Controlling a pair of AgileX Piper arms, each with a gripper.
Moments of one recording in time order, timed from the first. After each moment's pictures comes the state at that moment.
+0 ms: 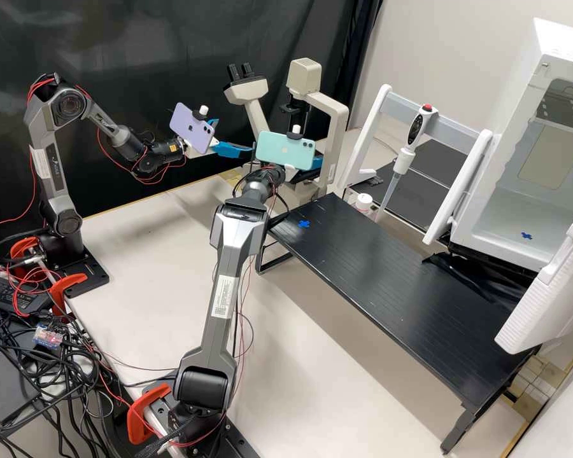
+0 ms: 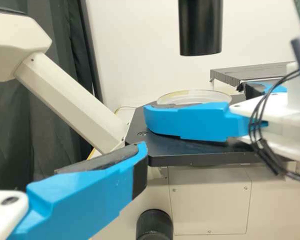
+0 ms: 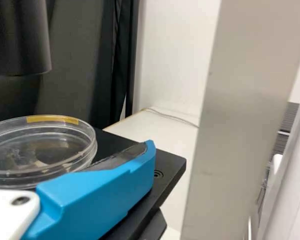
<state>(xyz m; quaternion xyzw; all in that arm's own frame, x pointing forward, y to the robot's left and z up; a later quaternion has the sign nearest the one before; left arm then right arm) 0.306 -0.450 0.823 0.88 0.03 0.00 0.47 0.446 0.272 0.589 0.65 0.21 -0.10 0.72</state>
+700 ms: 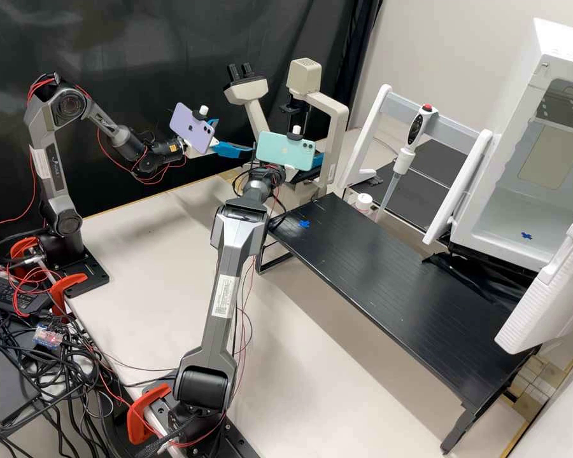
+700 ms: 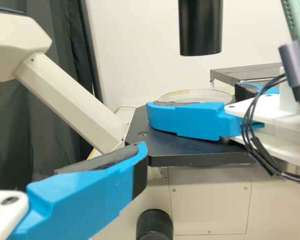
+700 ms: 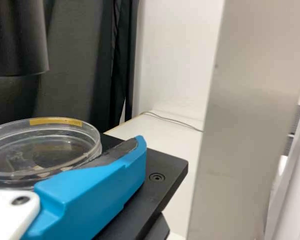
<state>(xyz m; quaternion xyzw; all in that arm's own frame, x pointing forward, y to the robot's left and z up) 0.306 -0.450 0.823 0.88 0.03 0.00 0.47 0.449 0.273 0.588 0.64 0.22 -0.13 0.72</state>
